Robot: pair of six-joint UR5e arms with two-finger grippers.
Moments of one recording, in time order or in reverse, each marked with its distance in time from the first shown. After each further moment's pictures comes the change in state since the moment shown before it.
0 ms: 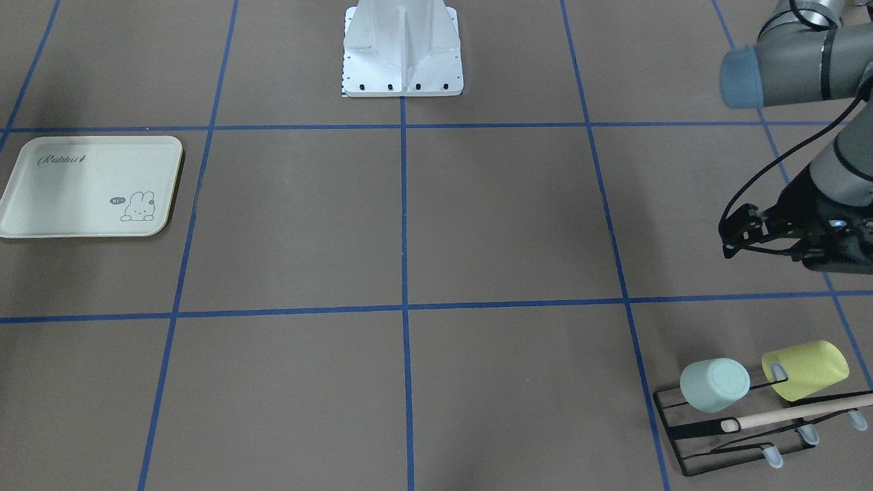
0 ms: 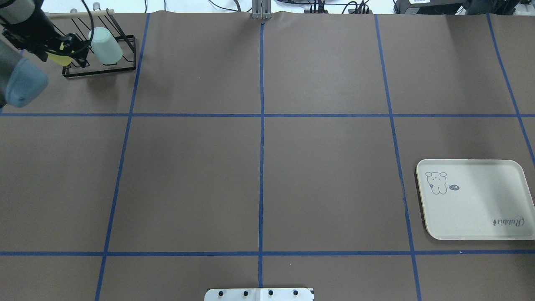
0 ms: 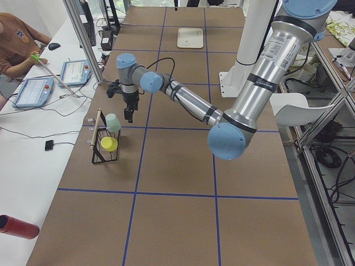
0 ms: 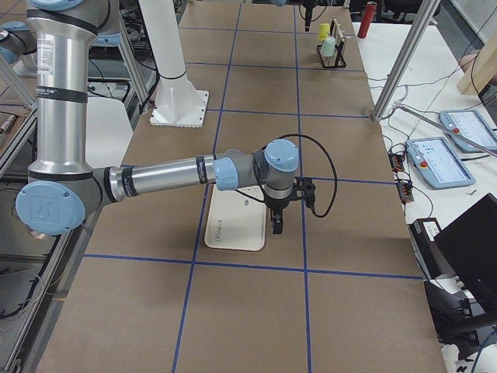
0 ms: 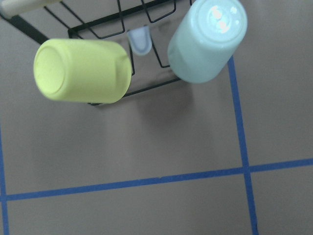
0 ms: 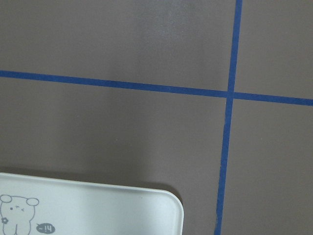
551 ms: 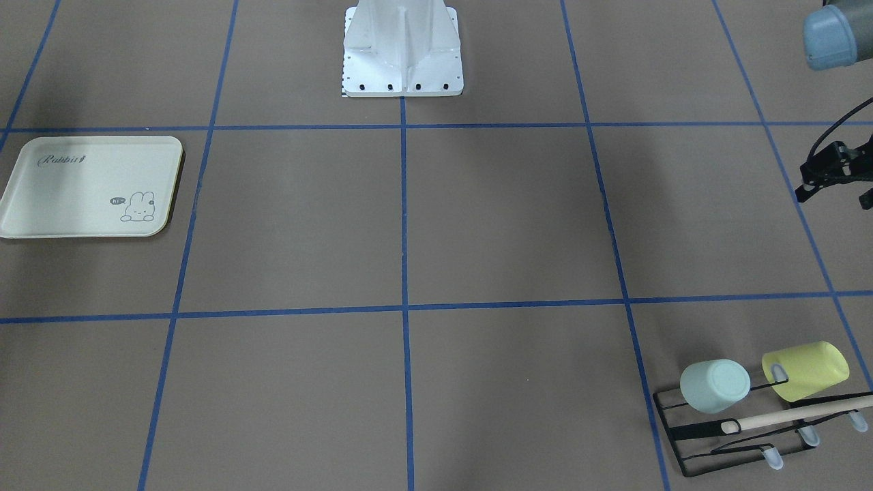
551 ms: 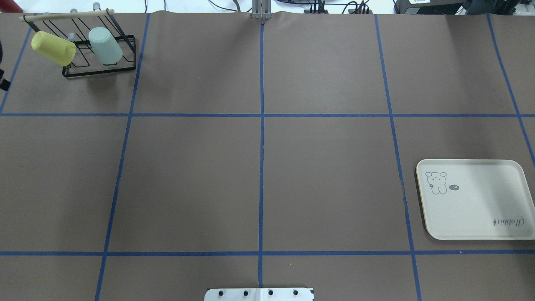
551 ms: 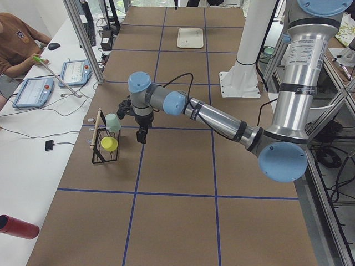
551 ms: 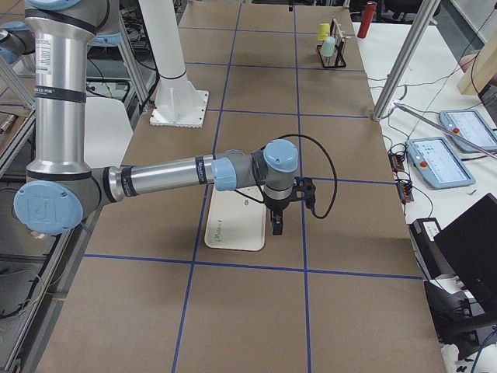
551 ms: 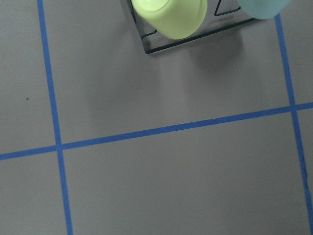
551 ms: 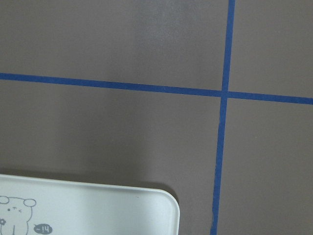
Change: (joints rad) left arm -0.149 0.329 -0.285 -0.004 -0.141 0.175; right arm 0.021 -0.001 0.002 0.000 0.004 -0.003
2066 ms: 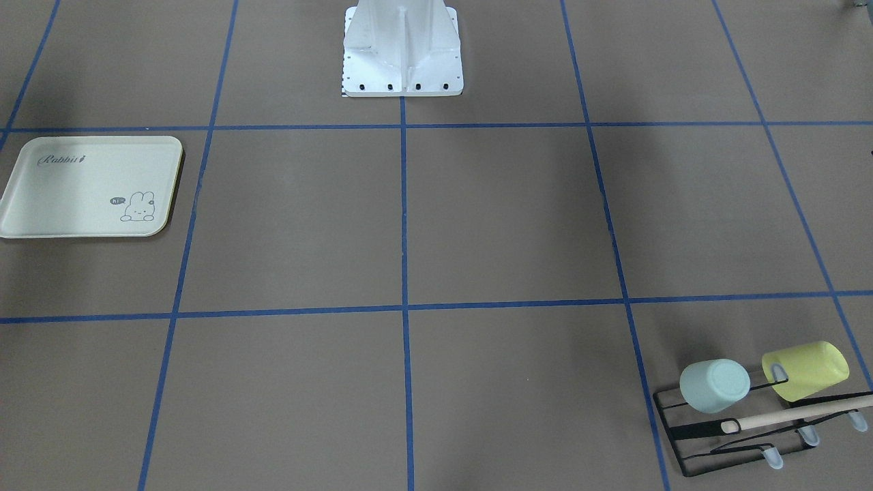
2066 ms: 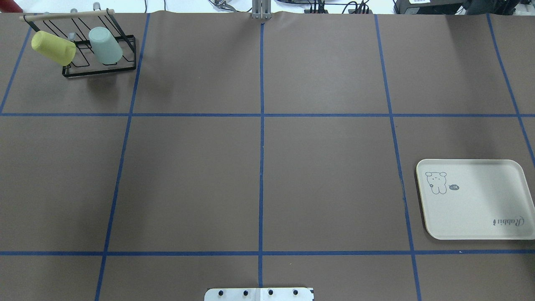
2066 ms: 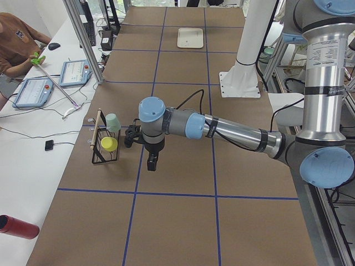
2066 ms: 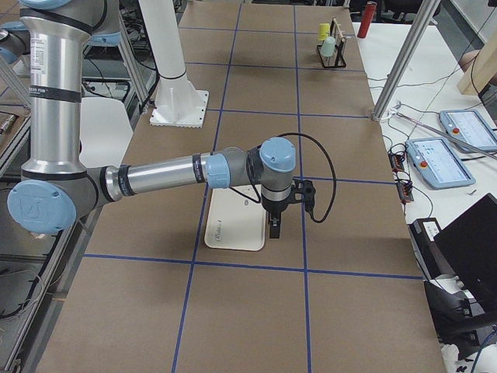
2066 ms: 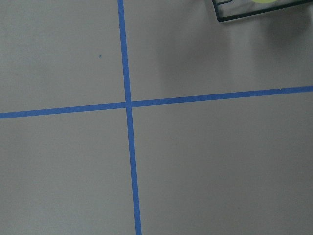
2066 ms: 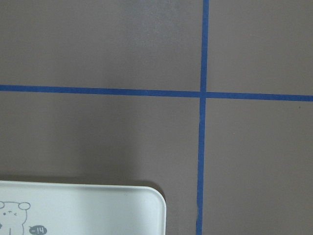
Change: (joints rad) left arm -0.226 0.268 -0.036 -0.035 -0.069 0.232; right arm 0.061 -0.010 0.026 -0.064 -0.012 -0.011
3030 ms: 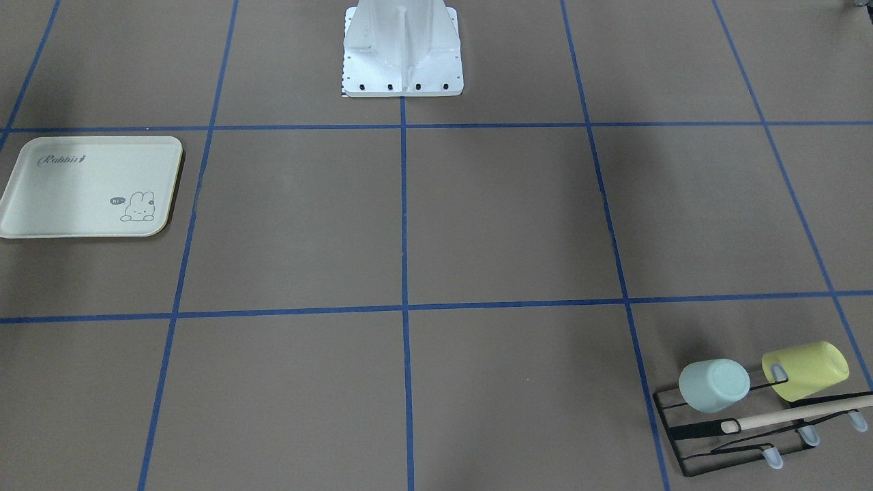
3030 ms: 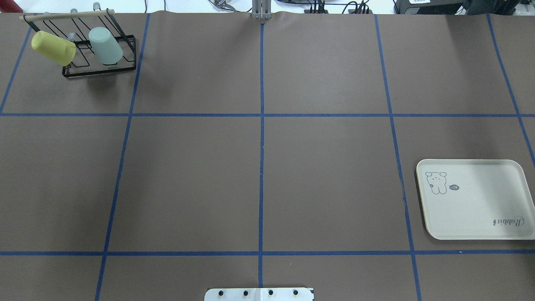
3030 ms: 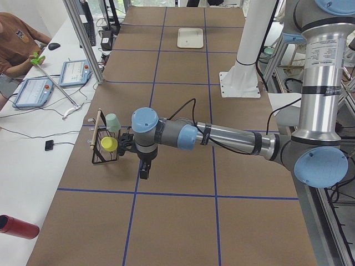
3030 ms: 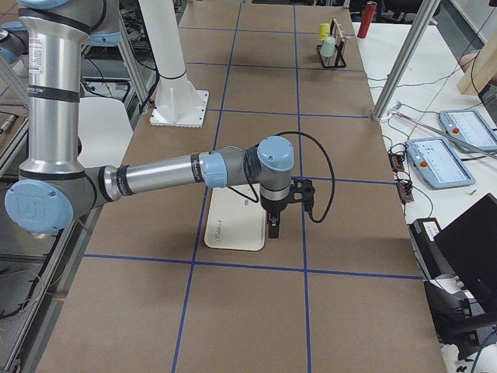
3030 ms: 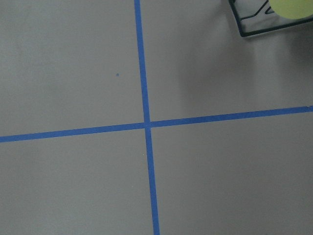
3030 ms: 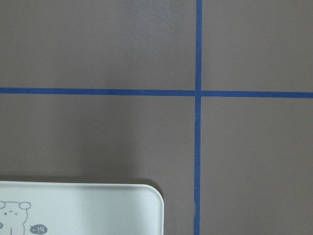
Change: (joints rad) left arm -0.005 -0.046 0.090 -0.083 0.002 -0.004; right arm 0.015 -0.003 0.014 -0.003 0.003 0.000
